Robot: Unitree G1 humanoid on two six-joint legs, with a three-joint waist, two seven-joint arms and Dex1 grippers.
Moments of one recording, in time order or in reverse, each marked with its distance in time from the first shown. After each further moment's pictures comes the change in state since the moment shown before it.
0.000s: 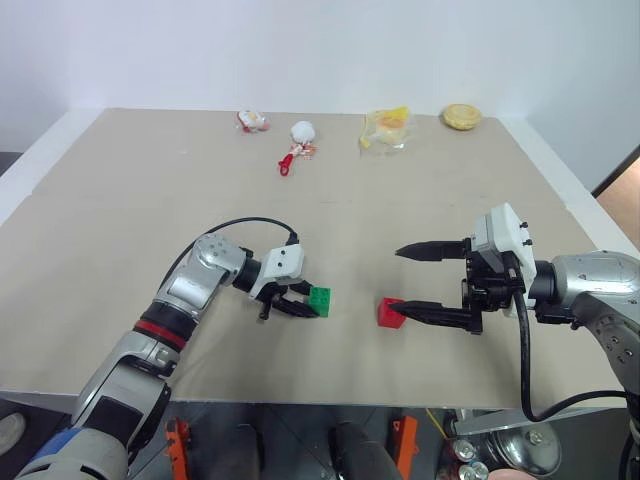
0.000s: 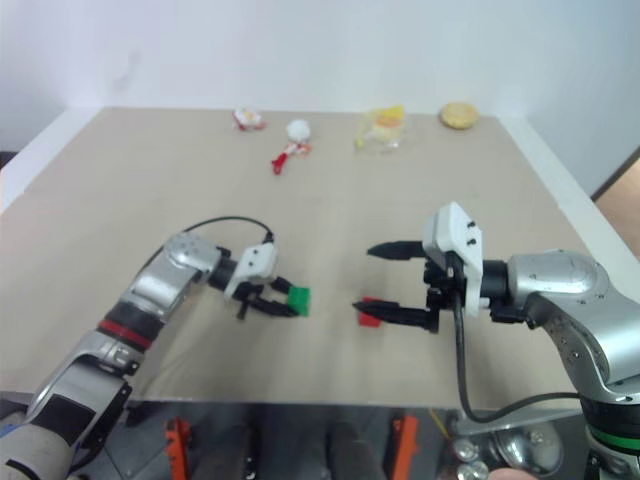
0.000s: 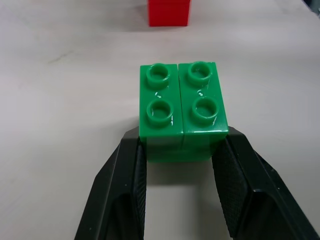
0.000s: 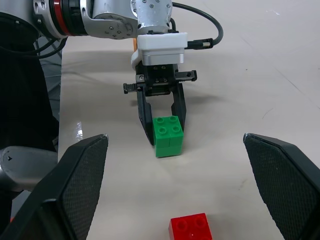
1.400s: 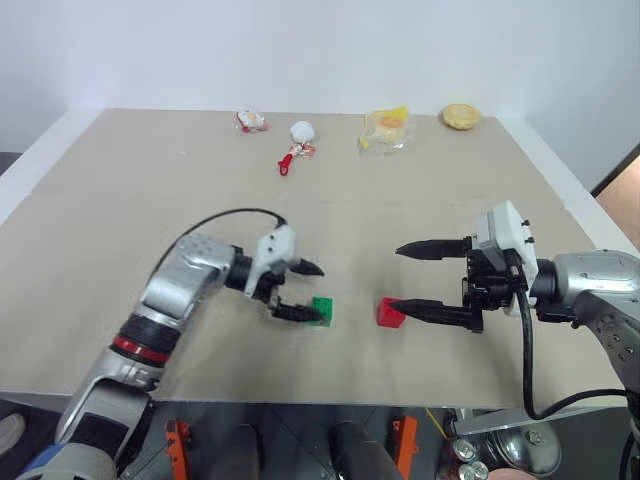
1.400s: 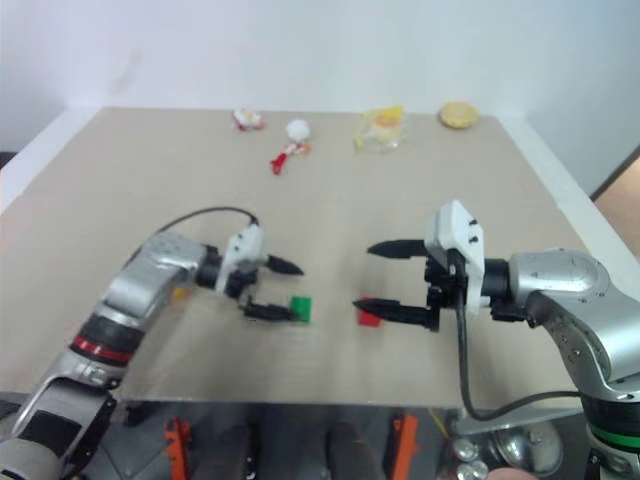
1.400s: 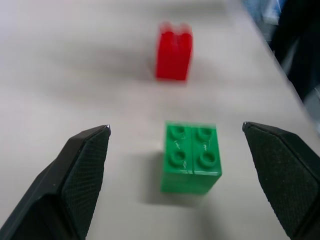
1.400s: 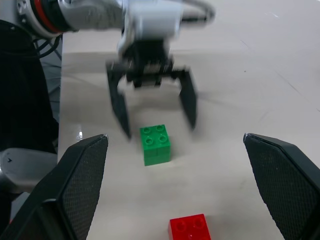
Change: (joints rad) left arm 0.078 0.081 0.150 -0.350 -0.215 0.342 0.087; right arm -0.014 -0.002 0.002 0.018 0.028 -0.003 0.012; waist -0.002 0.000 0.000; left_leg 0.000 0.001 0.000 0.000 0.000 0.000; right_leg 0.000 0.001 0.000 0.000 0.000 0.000
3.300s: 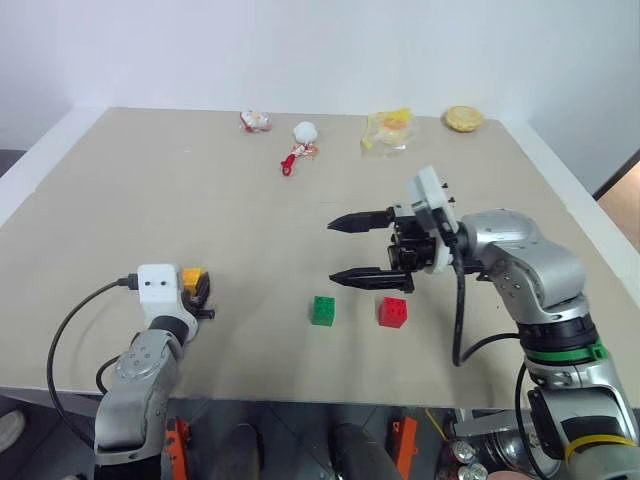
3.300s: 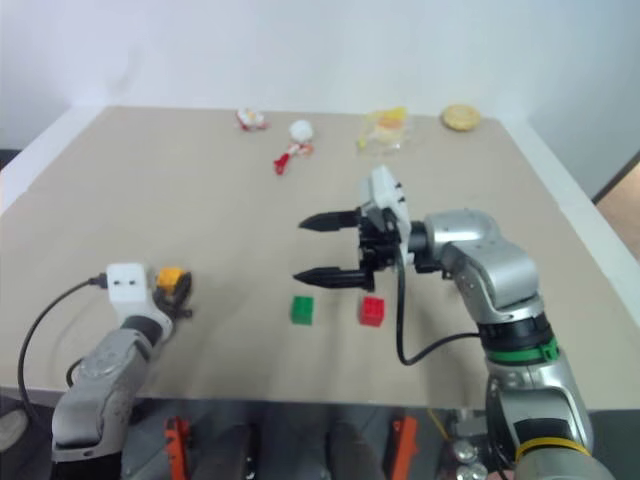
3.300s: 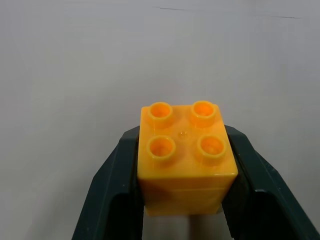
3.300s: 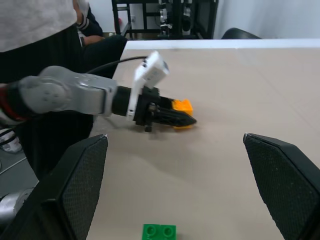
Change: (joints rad) left arm 0.630 -0.289 0.385 -0.411 0.012 0.074 1.075; right arm -0.347 0.284 0.237 0.305 -0.119 -0.115 0.160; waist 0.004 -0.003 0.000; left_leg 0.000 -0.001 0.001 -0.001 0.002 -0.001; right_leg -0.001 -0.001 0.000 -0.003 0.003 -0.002
